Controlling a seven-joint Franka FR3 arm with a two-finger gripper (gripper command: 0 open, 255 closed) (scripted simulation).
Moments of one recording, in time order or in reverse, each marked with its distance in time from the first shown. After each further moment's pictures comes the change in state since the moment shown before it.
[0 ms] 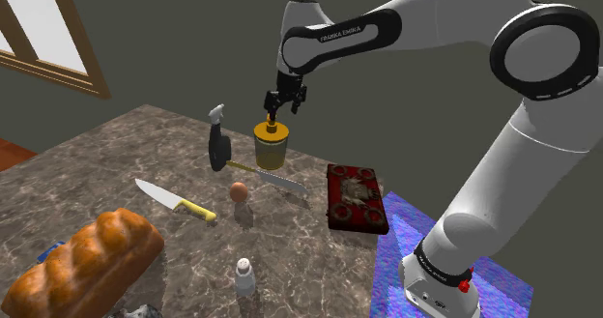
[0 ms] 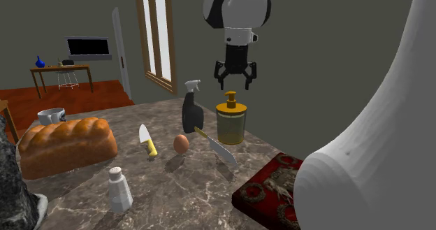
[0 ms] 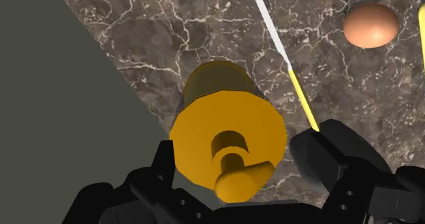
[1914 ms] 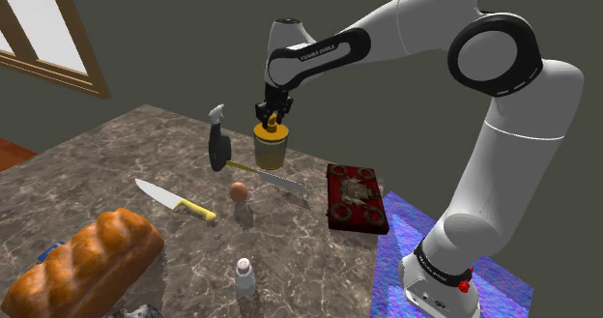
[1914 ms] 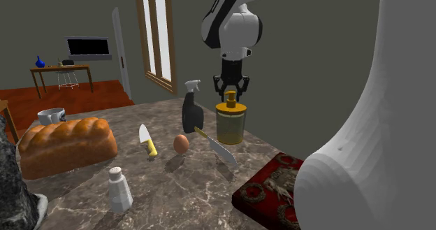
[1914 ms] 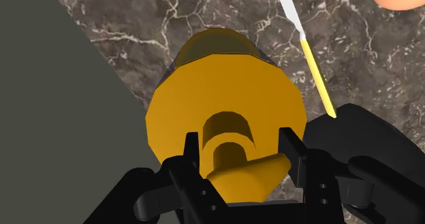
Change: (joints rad) arm 0.012 0.177 -0.001 0.090 -0.048 0.103 0.037
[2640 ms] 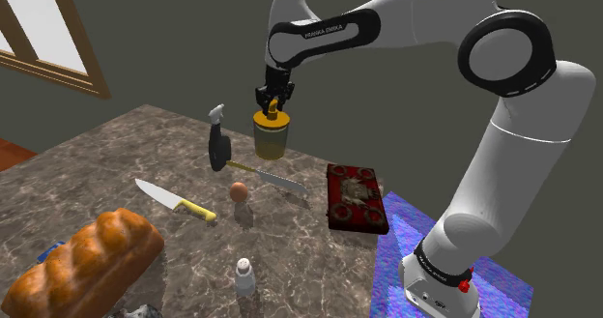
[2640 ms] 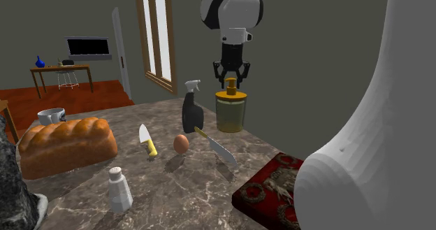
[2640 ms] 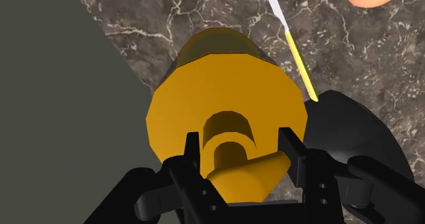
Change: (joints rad) arm -0.002 -0.045 0.003 0.084 0.013 -0.129 -0.009
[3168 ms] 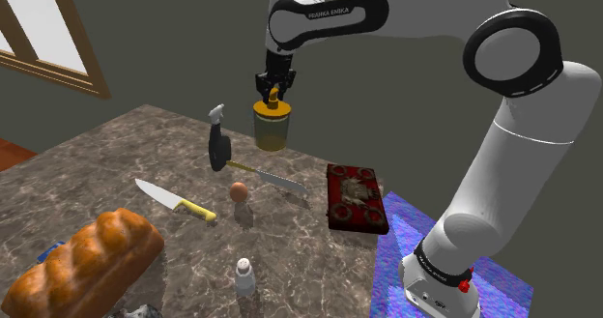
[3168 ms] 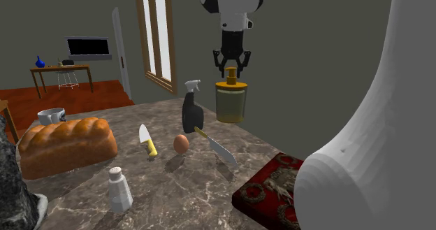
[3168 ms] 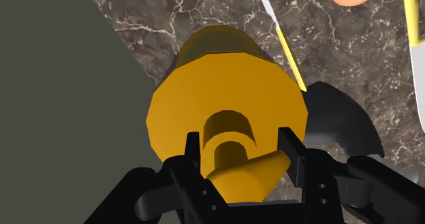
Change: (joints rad) arm 0.000 -0.022 0.001 0.082 0.006 -0.104 -0.004
